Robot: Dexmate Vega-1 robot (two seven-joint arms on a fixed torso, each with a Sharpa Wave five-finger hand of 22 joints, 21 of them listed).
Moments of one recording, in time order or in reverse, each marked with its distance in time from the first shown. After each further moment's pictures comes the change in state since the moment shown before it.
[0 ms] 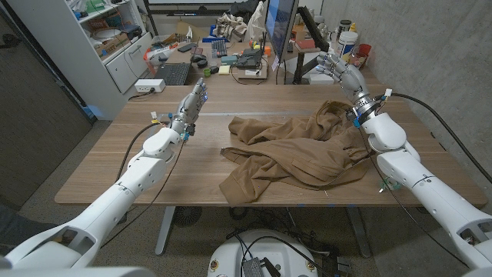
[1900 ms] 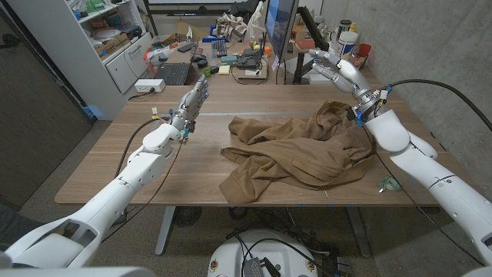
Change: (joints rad) left arm -0.042 -0.004 0.013 0.044 0.014 -0.014 -0.042; left_hand 0.000 0.011 -0.011 -0.003 0.000 0.005 -0.005 -0.005 0.000 -0.006 0.002 -0.004 0.000 -0.009 -0.001 0.000 0.000 -0.009 -0.002 -0.011 0.005; right arm -0.072 -0.087 0.068 -0.183 -0.548 -0.008 -0.297; right_hand -0.002 -0.019 -0.014 -0.008 0.019 0.039 -0.054 0.000 0.005 0.017 -0.022 0.000 0.000 0.026 -0.023 -0.004 0.003 0.001 0.005 -0.030 0.000
